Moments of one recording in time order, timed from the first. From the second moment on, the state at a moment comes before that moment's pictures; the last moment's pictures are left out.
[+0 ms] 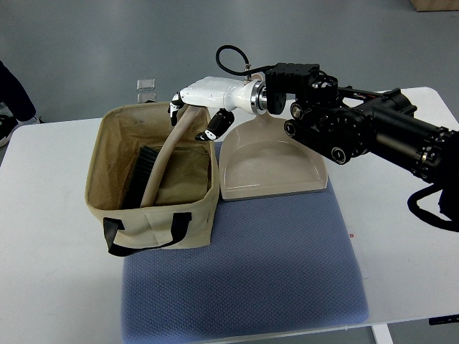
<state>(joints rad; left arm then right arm) 0.00 0.00 -0.21 -0.16 -0.06 -0.02 -0.04 1.27 0.00 0.19 0.60 -1.53 0.10 0.46</state>
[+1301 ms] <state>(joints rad) 0.00 0.00 -0.21 -0.16 -0.06 -0.02 -0.04 0.82 -0.17 0.76 0.58 -0.24 0.08 0.47</state>
